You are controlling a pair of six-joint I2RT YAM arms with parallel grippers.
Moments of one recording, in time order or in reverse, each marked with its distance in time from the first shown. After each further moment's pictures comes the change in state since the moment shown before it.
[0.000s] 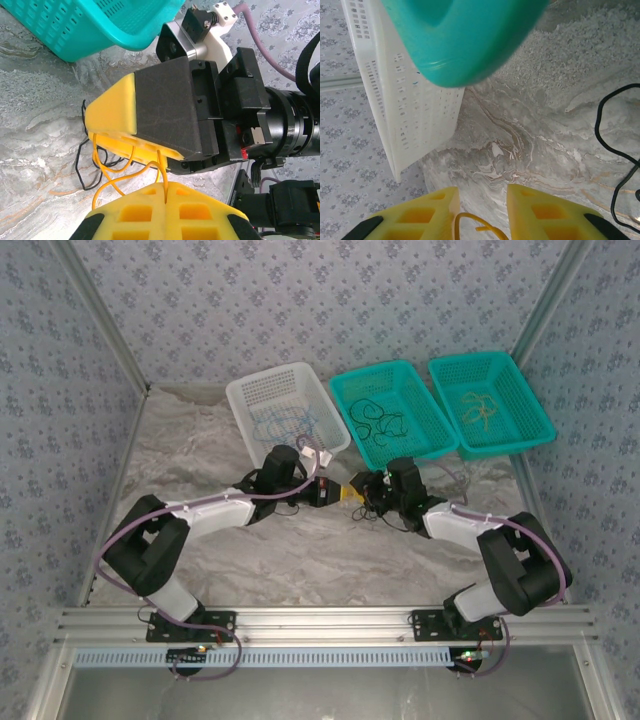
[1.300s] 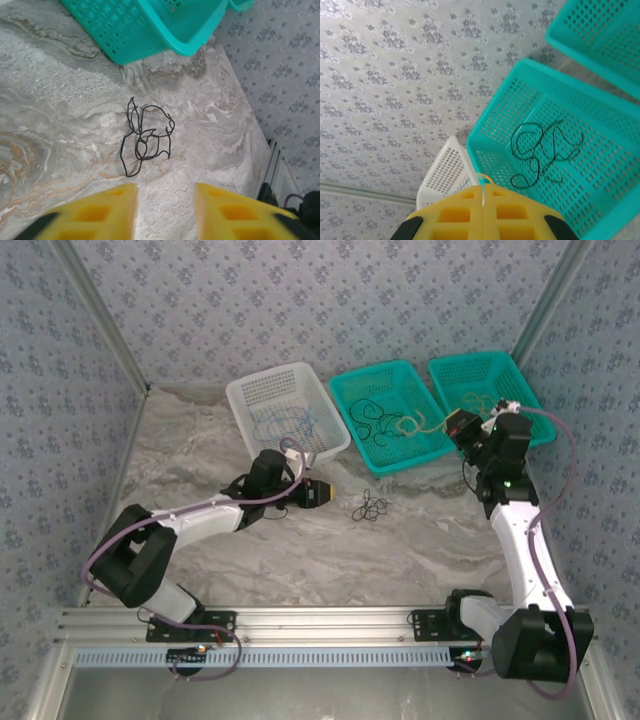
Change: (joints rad) left arm 0.039 -0.085 -0.085 -0.027 -0.089 0.010; right arm -0.565 -0.366 0.352 -0.407 0.029 -0.481
